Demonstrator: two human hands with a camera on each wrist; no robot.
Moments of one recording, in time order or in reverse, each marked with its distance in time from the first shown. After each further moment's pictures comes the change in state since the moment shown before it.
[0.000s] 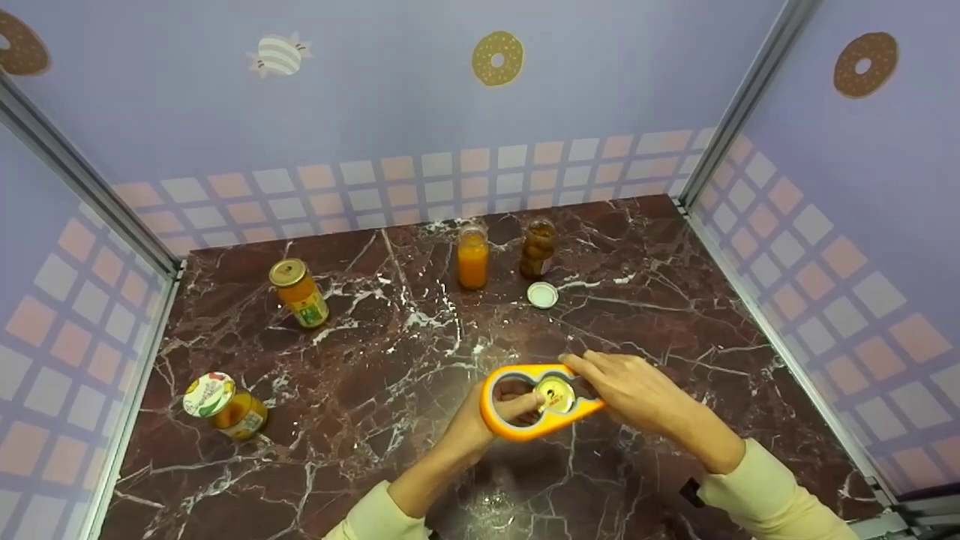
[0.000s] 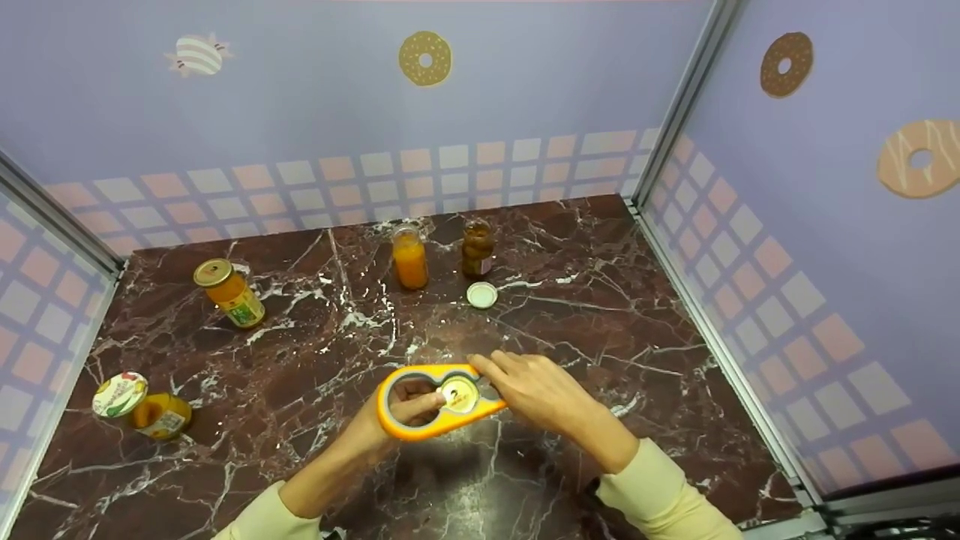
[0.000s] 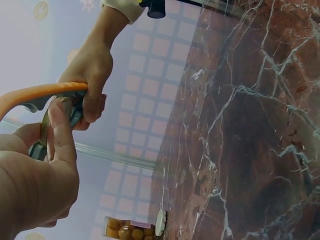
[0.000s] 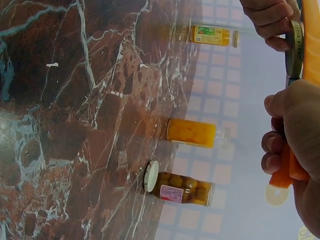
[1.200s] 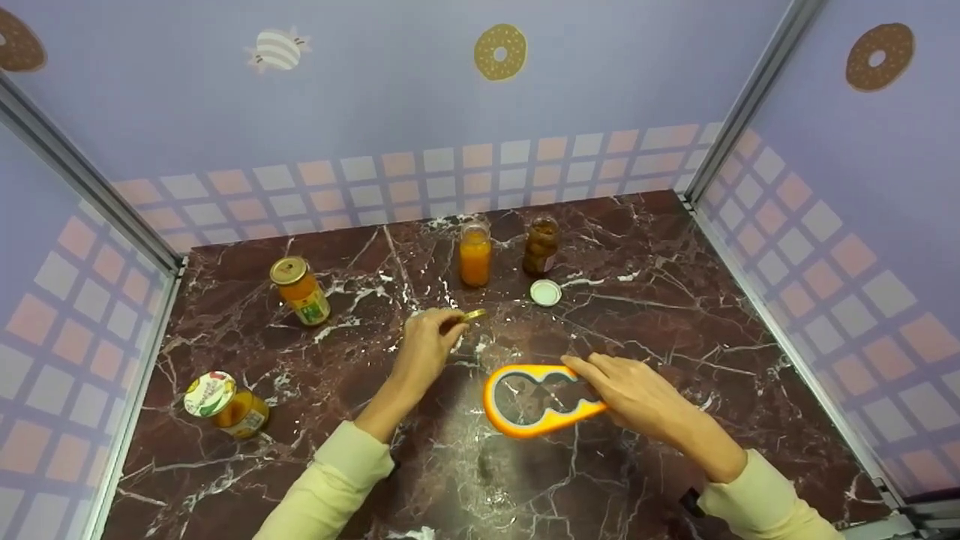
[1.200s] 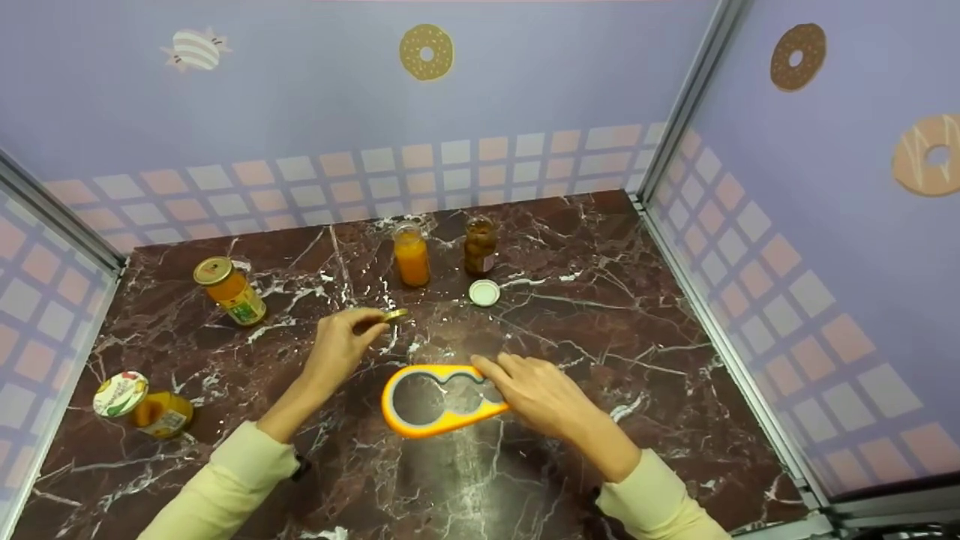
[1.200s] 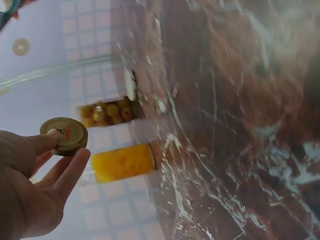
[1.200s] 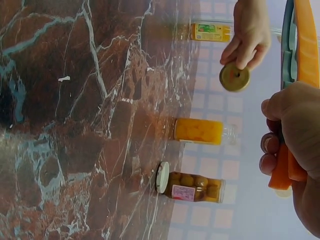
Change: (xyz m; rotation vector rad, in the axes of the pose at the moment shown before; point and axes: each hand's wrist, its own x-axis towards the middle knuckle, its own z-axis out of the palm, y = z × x) left_hand 0.065 0.018 -0.106 1.008 0.365 0.484; right_hand -0.007 -0.003 0.009 -0.019 -0.018 0.076
